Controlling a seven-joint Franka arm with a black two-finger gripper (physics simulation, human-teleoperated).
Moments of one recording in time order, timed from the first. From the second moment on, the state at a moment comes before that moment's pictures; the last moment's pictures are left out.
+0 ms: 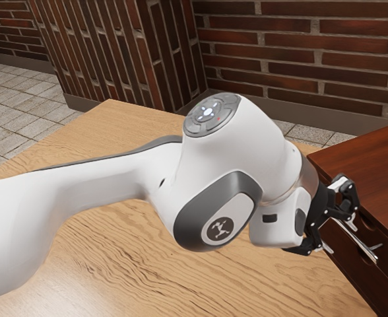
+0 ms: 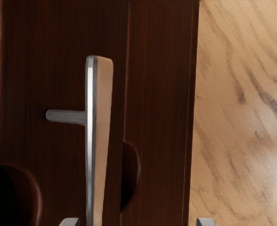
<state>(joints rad) -0.98 0.08 0.53 -1.84 -0.09 2.44 1.68</state>
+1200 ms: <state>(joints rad) -0.99 -0.03 0.52 -1.95 -0.11 2.43 1.68</state>
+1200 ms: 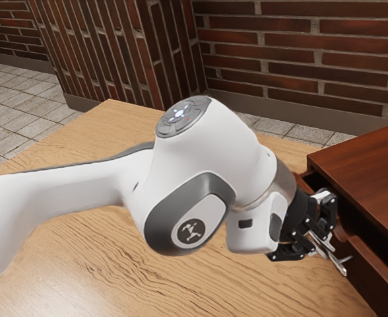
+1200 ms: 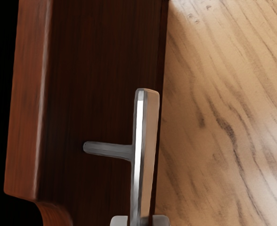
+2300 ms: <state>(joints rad) -1.01 -0.29 0.53 -2.17 -0.05 2.38 1.69</state>
